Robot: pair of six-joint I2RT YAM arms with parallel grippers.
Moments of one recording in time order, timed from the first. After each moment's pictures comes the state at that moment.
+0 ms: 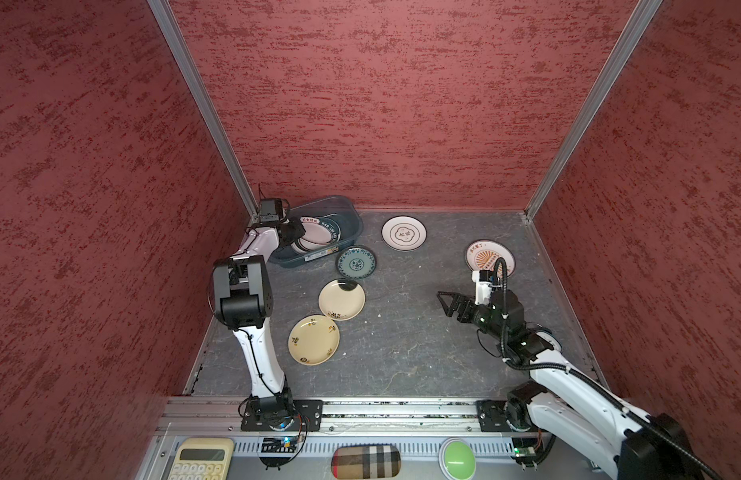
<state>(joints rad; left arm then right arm) 0.13 2.05 1.59 -0.38 0.22 -0.47 0.42 0.88 0.35 0.12 -0.20 0.64</state>
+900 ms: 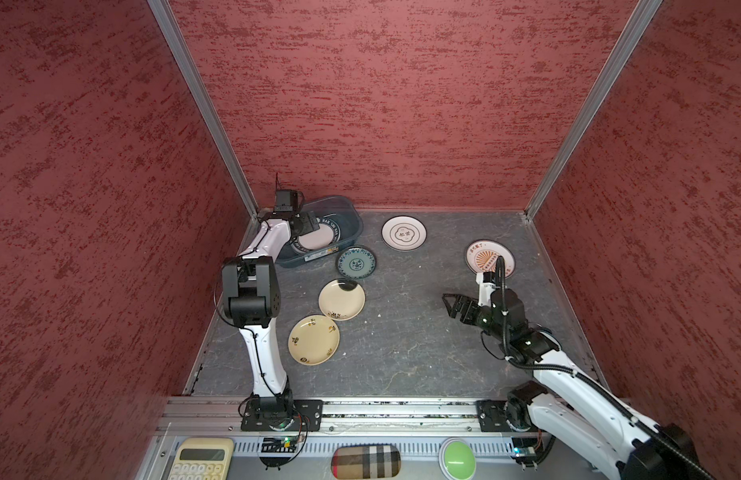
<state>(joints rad) 0.04 2.06 1.71 -0.53 -0.05 -0.34 0.41 0.84 0.40 -0.07 -0.12 0.64</state>
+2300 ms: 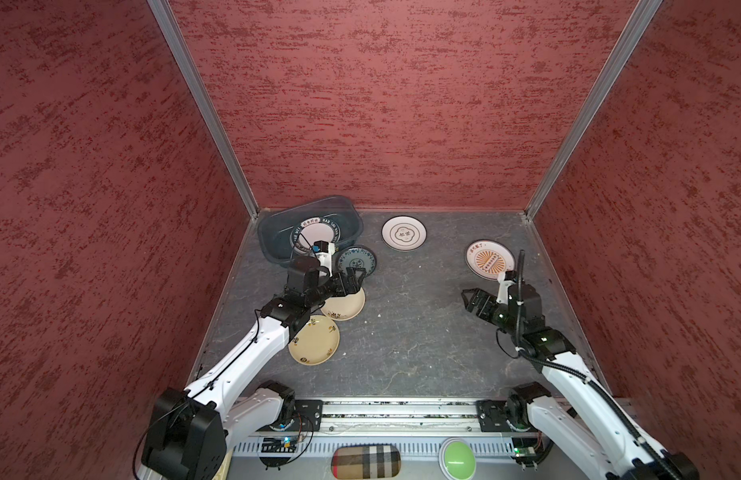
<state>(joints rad) -0.37 1.06 0.66 -0.05 0.29 -0.54 0.17 0.79 0.50 -0.31 -0.15 0.65</state>
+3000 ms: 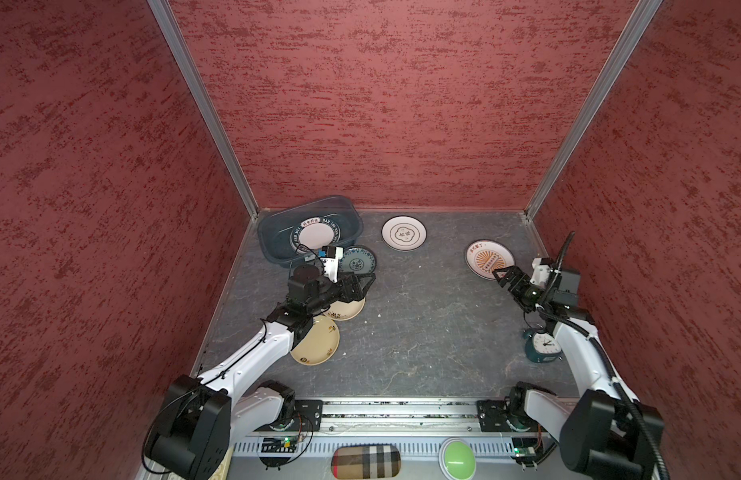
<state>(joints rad) -0.37 1.11 0.54 0.28 0.47 -0.55 -0.30 1.08 0.66 -0.29 -0.53 0.58</state>
